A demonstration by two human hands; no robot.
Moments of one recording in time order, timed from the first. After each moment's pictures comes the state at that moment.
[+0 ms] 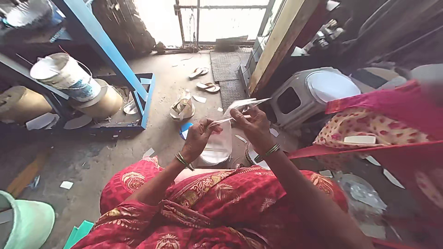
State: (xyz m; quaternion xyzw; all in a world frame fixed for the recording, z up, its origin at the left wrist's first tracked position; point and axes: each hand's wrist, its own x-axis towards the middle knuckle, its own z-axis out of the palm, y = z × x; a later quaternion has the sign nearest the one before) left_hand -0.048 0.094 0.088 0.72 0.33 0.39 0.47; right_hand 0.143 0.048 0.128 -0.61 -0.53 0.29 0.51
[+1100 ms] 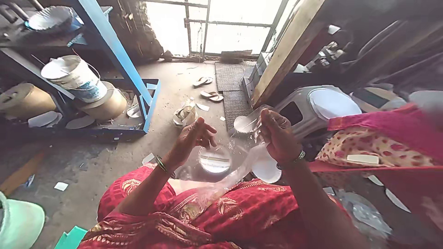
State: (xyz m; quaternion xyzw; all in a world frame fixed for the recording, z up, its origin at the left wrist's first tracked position) left_hand -0.090 0.103 0.139 0.61 0.27 0.37 0.65; right_hand 0.179 0.057 0.138 -0.44 -0.46 0.45 0.63
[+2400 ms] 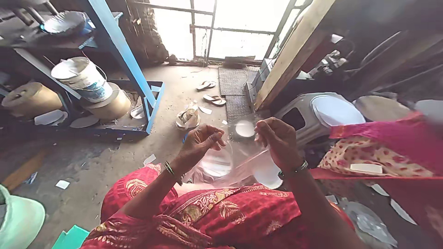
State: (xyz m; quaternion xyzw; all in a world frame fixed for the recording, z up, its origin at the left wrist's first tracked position) left_hand -0.078 0.089 0.143 0.60 0.27 0.42 0.62; right_hand 0.175 0.050 0.136 -0.47 -0.57 0.32 0.59
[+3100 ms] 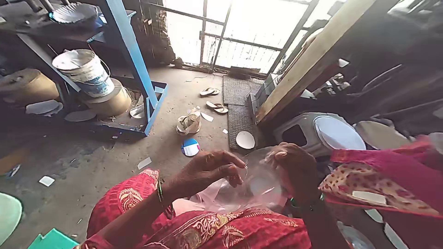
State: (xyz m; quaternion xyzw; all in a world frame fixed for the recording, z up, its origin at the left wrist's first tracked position) left_hand -0.097 0.080 0.157 0.61 0.08 0.36 0.70; right_hand 0.180 0.046 0.137 -0.40 -0.65 0.26 0.60
